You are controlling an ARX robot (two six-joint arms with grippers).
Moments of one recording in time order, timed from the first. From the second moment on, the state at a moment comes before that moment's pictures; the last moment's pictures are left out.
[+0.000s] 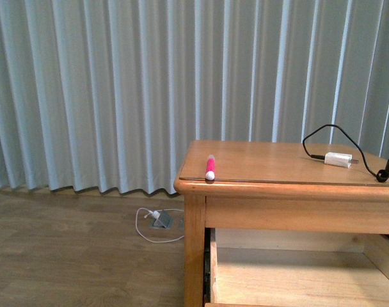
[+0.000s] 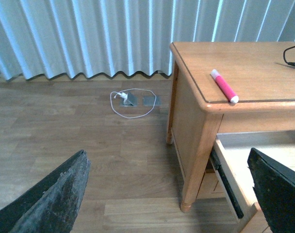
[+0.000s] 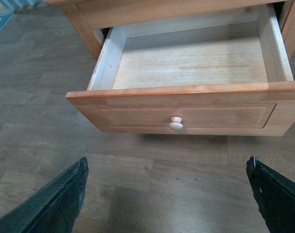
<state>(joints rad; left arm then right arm) -0.33 0.82 0.63 0.16 -0.23 0.00 -0.11 0.50 0.50 -0.50 -0.33 0.11</state>
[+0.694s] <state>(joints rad) -0.45 1.97 1.62 0.02 -0.23 -0.01 -0.11 0.50 0.50 -0.50 -0.33 0.11</state>
